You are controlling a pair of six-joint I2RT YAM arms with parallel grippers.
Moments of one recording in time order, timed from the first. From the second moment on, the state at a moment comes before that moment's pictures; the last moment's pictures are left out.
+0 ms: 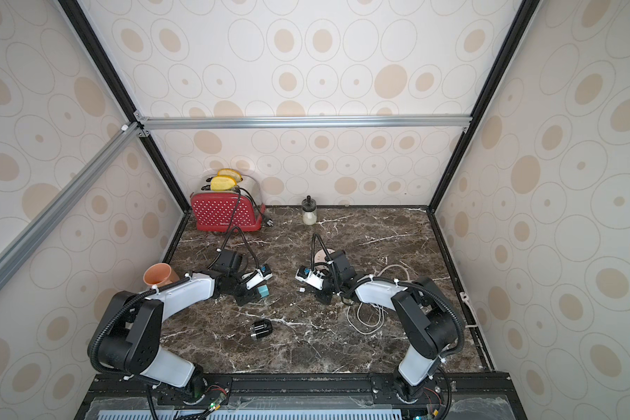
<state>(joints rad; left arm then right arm) -0.28 1.53 0.78 -0.40 0.26 0.71 0.69 1.67 0.84 0.00 -0.47 -0.58</state>
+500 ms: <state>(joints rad) -0.28 1.41 0.77 -0.36 0.41 0.75 0.69 1.64 0.94 -0.14 -0.51 -0.58</state>
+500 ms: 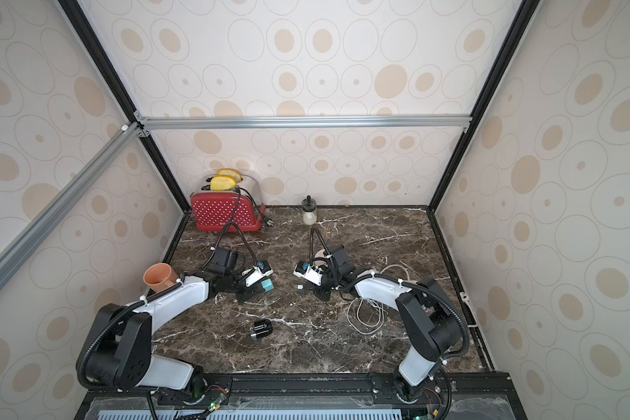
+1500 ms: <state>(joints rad) -0.41 1.40 0.77 -0.21 0.66 0.94 0.69 1.47 0.98 -0.40 -0.49 -0.75</state>
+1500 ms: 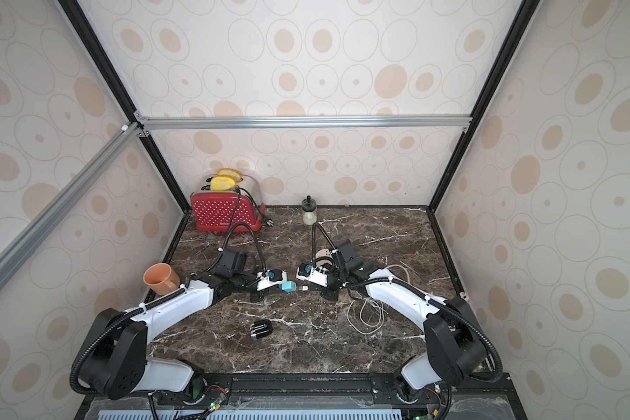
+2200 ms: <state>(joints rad) -0.42 1.40 0.74 -0.20 0.69 0.97 0.69 1.51 0.99 -0.38 -0.50 -0.73</state>
